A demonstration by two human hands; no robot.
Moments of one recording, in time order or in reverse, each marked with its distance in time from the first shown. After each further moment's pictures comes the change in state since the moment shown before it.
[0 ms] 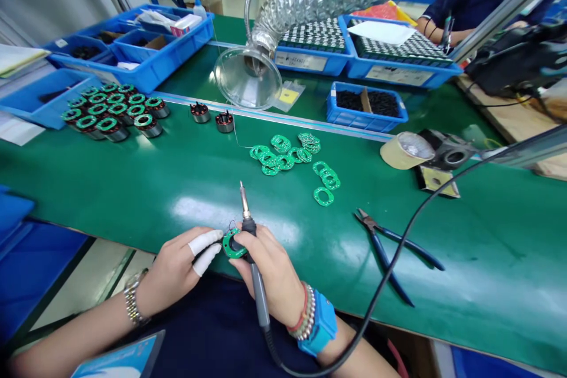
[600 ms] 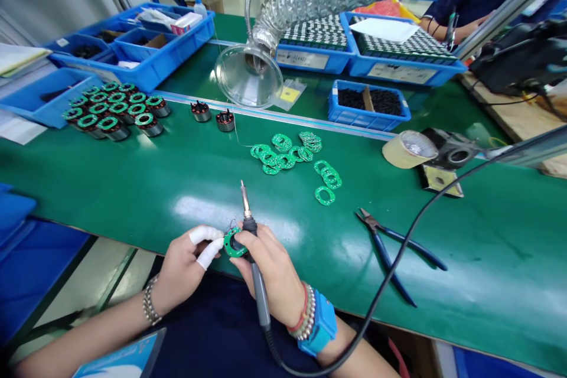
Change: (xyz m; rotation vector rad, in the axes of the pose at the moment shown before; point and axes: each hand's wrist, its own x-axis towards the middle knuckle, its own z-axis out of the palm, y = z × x) left_hand 0.004 0.009 0.009 -0.437 0.025 -0.401; right_hand -0.001 -0.001 0.000 0.005 0.007 0.010
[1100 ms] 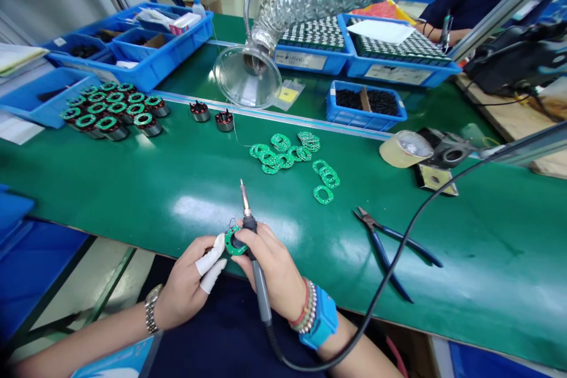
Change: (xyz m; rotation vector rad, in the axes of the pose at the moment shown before) left_hand -0.023 -0.015 0.013 0.173 0.053 0.457; right_hand 0.002 0.003 -0.004 0.019 -0.014 -0.020
